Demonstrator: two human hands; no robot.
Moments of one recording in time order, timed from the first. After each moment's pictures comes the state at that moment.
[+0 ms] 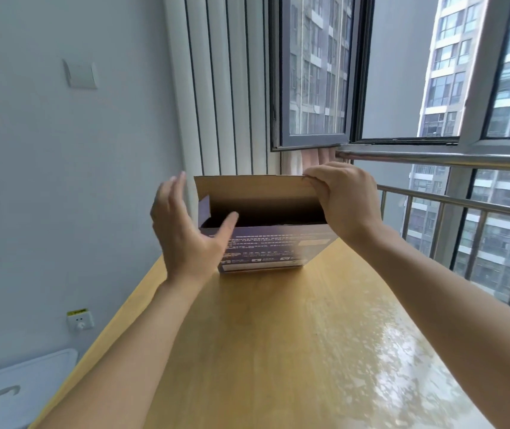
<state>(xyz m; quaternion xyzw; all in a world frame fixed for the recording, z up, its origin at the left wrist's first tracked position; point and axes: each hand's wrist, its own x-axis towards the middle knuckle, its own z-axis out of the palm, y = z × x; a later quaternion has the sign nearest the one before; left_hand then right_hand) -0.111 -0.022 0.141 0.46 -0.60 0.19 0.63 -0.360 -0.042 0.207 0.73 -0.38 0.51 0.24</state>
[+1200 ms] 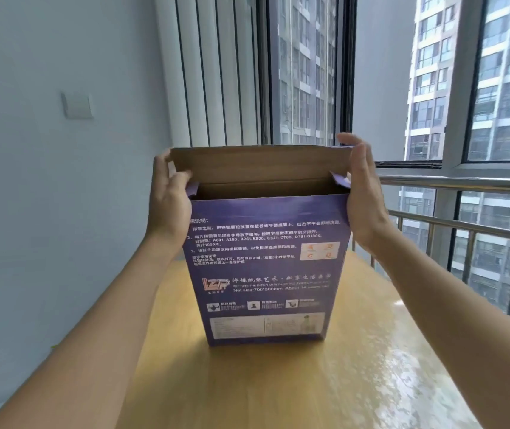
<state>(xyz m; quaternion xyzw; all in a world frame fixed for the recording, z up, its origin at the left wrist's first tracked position) -0.112 -0.026 0.244 0.31 -0.56 -0.17 0.75 -0.375 -0.030 0.245 0.64 -0.24 0.70 -0.20</state>
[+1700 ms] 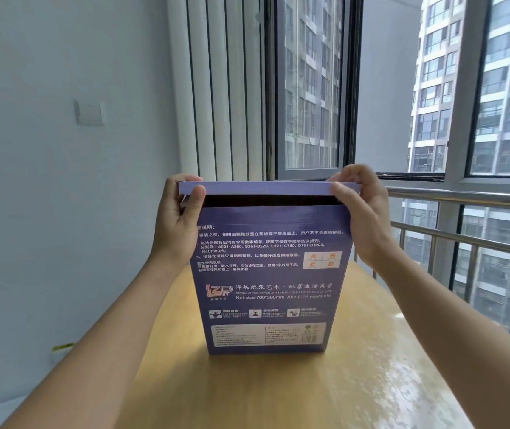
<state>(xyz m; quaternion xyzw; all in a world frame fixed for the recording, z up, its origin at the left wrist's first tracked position) -0.106 -0.015 0.225 0.27 -0.63 -0.15 0.72 -0.383 -0.032 0.238 0.65 -0.21 0.71 -0.18</state>
